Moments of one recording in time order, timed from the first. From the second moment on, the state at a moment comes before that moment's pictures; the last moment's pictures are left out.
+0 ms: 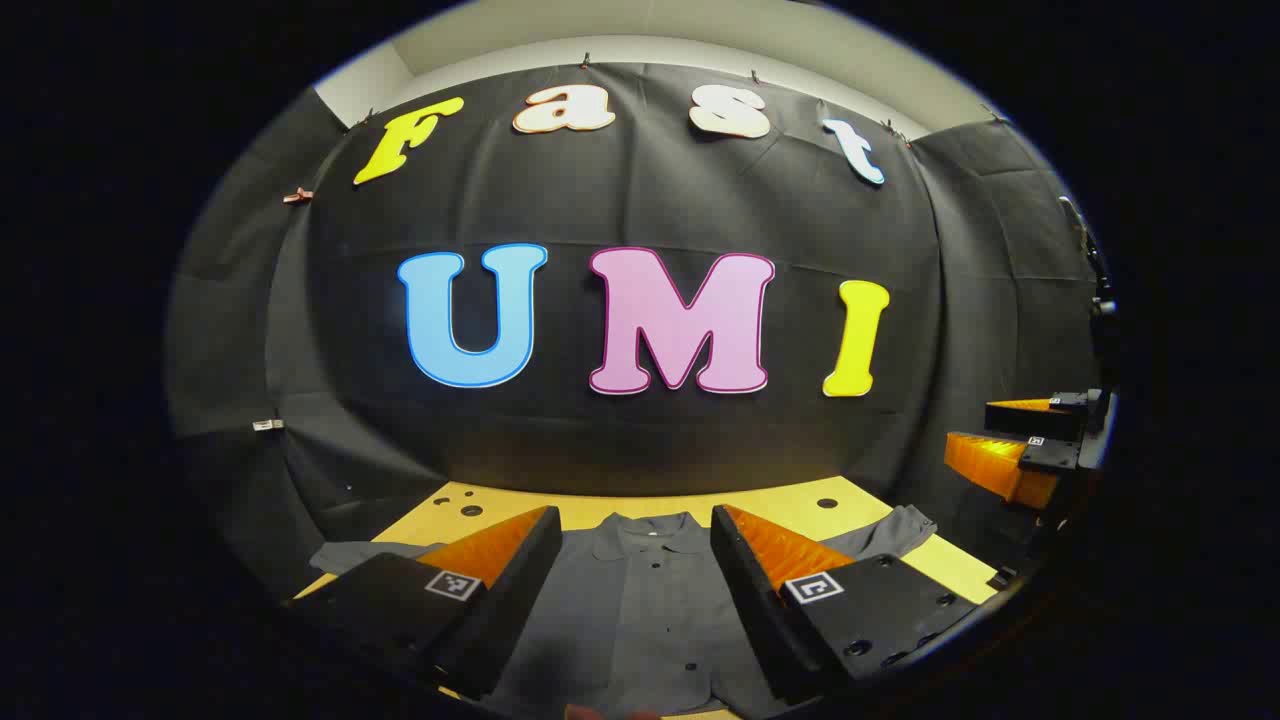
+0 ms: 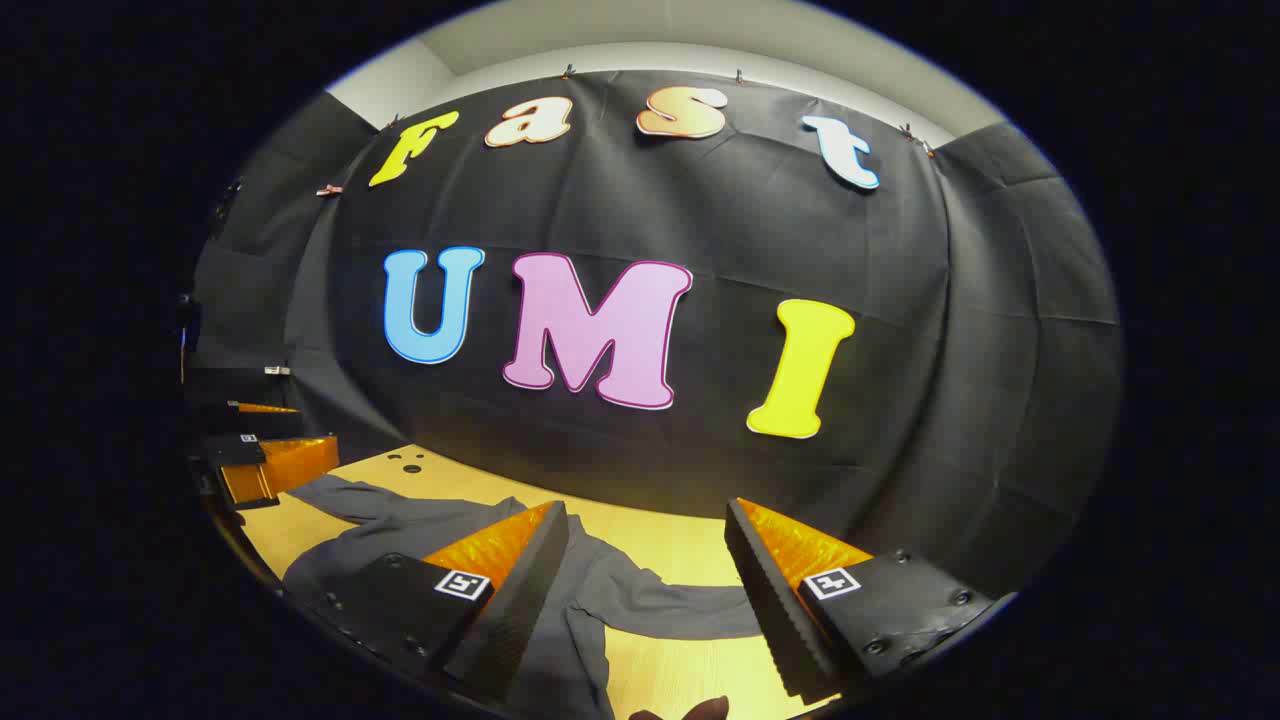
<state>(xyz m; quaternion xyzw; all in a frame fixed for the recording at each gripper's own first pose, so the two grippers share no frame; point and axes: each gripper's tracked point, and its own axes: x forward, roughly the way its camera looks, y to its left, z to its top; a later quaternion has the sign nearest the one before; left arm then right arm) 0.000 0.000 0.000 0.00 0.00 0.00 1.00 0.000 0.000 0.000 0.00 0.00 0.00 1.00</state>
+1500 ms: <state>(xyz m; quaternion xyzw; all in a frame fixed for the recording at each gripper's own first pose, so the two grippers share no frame) 0.024 -0.026 -0.012 0.03 0.01 -0.04 1.00 0.099 -0.178 -0.107 -0.01 0.09 -0.11 0.99</state>
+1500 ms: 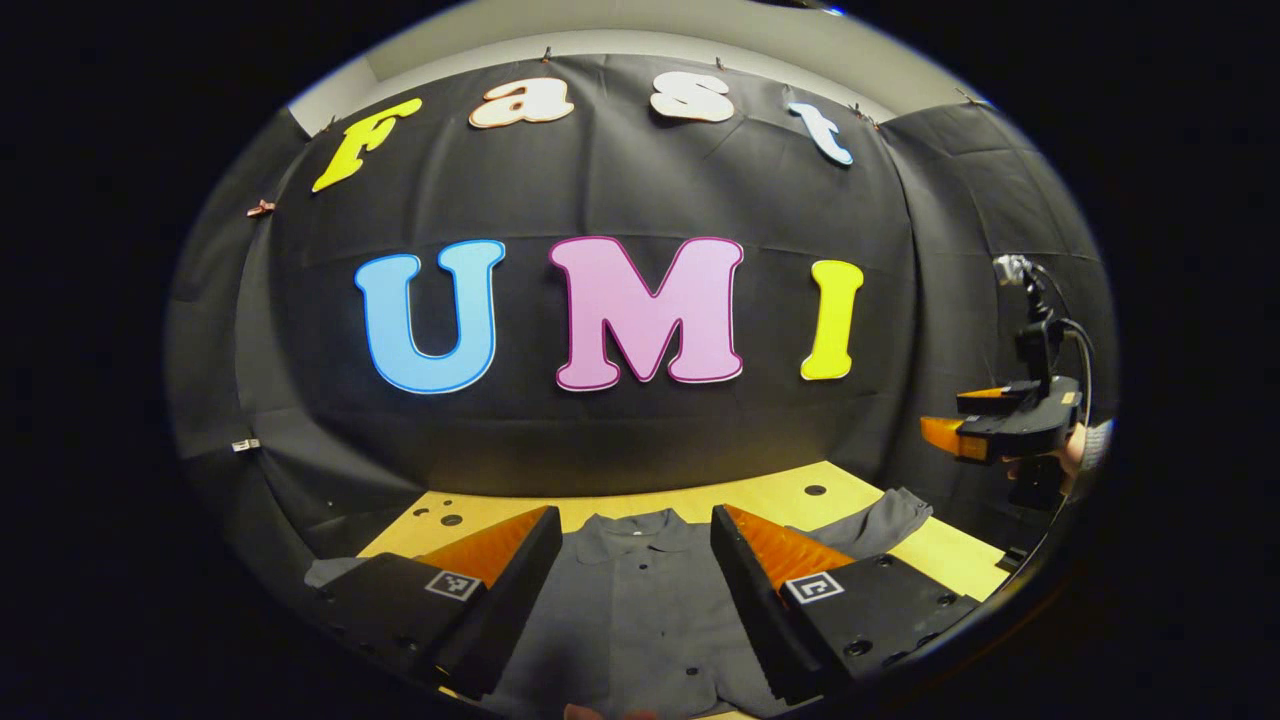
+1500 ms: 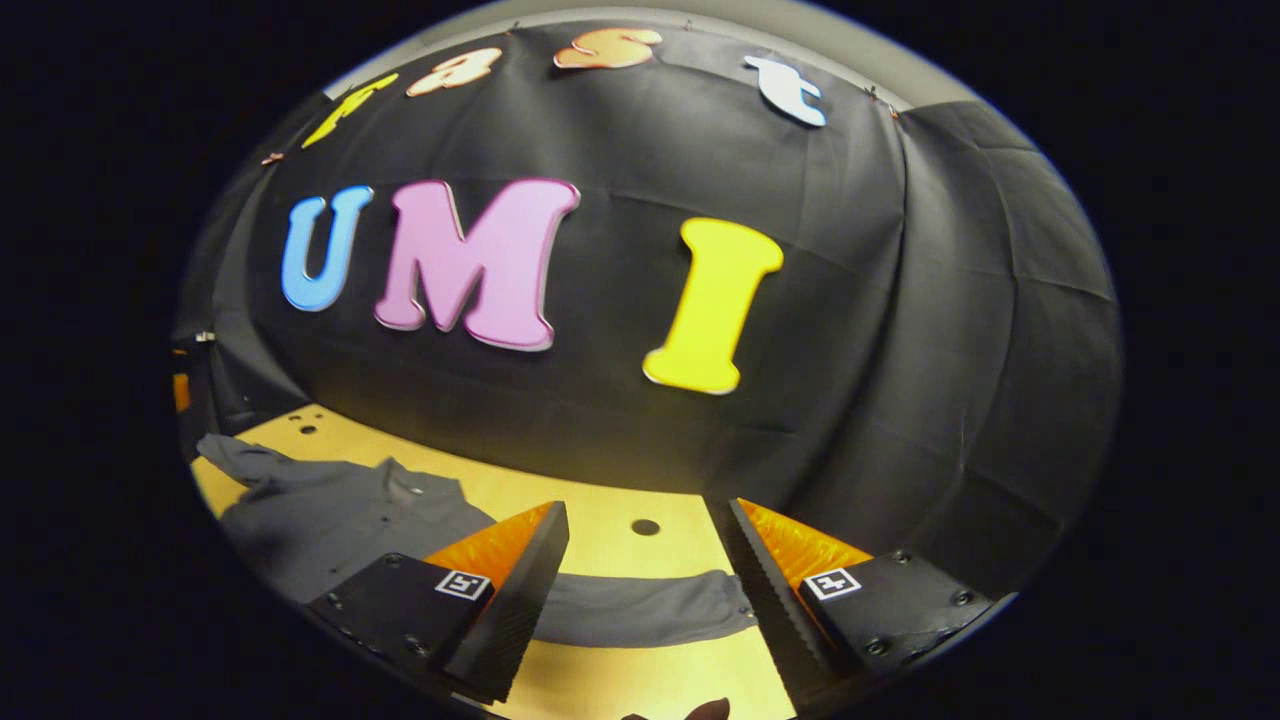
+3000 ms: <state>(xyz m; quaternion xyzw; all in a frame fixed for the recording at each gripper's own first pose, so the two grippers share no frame) 0.036 -0.016 -0.078 0.01 0.10 0.04 0.99 0.190 -0.258 -0.379 0.07 0.29 -0.14 0.94</state>
